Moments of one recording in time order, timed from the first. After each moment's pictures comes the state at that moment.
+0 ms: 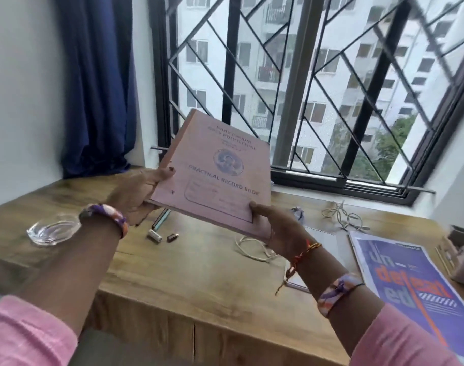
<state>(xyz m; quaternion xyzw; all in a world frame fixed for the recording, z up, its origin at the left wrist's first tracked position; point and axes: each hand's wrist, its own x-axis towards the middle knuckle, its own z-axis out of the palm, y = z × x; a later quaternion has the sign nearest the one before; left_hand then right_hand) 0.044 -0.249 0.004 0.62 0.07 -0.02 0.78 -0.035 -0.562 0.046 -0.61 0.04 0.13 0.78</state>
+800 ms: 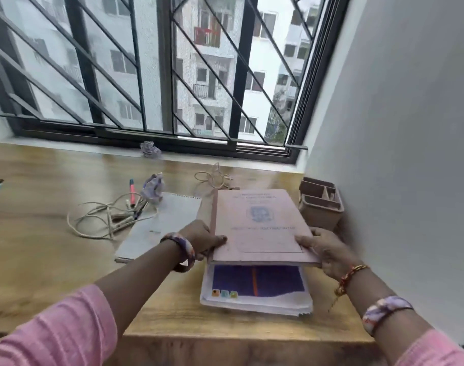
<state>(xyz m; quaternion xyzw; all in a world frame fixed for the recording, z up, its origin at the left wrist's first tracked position) -0.009 -0.732 -0.036 0.88 -0.01 -0.20 0.44 -0.056 -0.985 -0.030 -0.70 0.23 0.01 0.68</state>
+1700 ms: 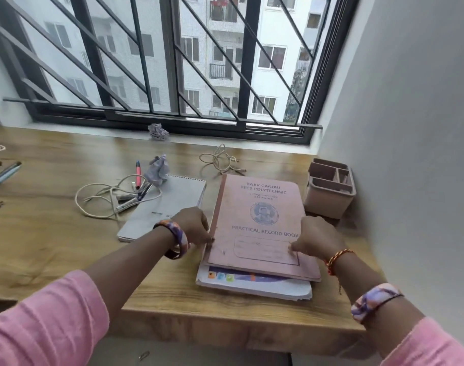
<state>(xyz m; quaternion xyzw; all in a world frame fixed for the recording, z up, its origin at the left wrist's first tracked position) -0.017 -0.732 -0.042 0.96 -0.03 -0.17 0.23 -0.057 -0.971 -0.025 -0.98 0.13 0.11 0.07</state>
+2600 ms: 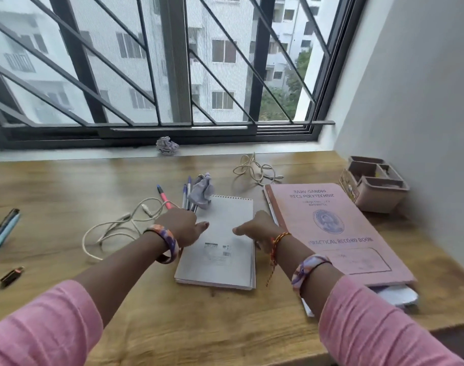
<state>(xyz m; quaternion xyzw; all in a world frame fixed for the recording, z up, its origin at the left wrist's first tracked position) 0.080 -0.568 -0.043 0.97 -0.20 -0.10 -0.04 0.054 -0.741 -0.072 -0.81 0.22 0.09 0.54</state>
